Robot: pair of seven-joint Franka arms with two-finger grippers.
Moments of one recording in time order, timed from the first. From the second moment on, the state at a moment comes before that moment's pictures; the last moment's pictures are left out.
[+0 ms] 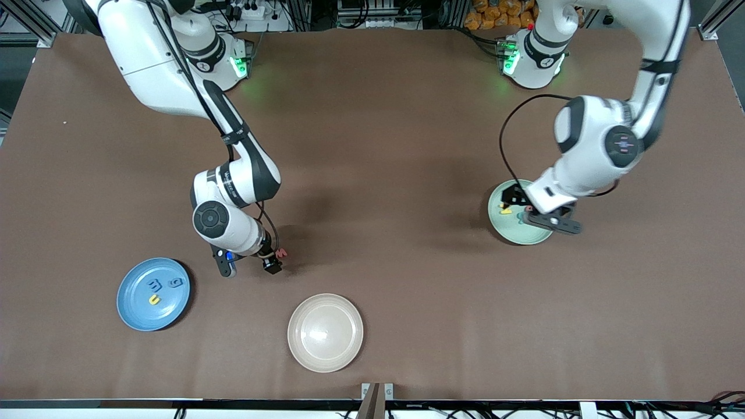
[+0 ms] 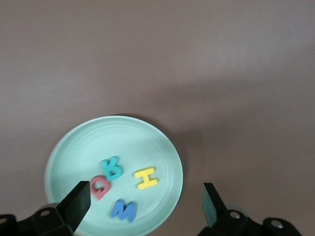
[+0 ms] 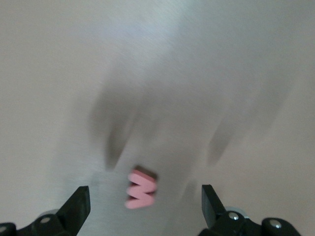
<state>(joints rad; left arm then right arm) -0.22 0.18 0.02 -2.06 -0.20 2.24 0.07 0.31 0.67 0.03 -1.67 0.06 2.35 1.40</state>
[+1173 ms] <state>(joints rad) -0.14 0.09 0.07 -1.49 -0.09 1.65 -0.28 0.35 0.70 0.03 -1.65 0.06 2.37 1.42</state>
